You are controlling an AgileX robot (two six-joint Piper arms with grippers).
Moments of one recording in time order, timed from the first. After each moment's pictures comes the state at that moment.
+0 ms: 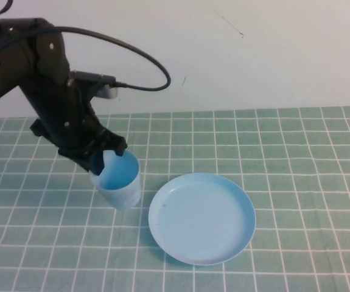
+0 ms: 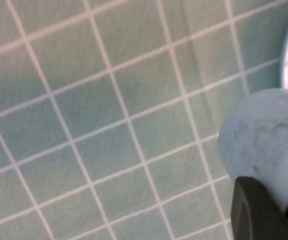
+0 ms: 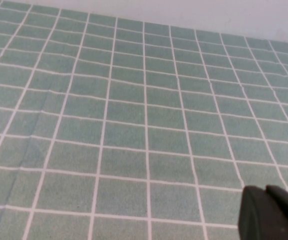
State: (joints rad) right arm -0.05 -0.01 0.03 -0.16 0.44 -0.02; left arm -0.27 1.84 -1.57 -0.10 1.25 0.08
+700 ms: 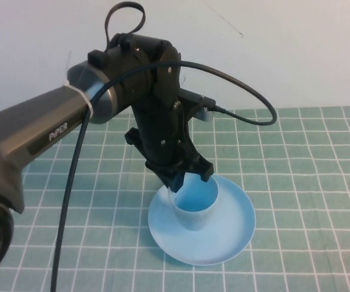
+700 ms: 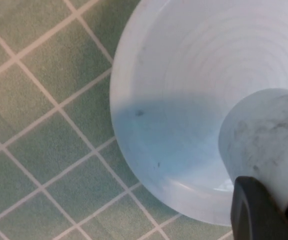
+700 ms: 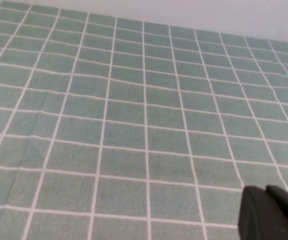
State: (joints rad) right arm -0.05 -0.01 0.03 -0.16 0.44 -0.02; left arm -0.55 2.02 -1.77 -0.10 1.27 0.04
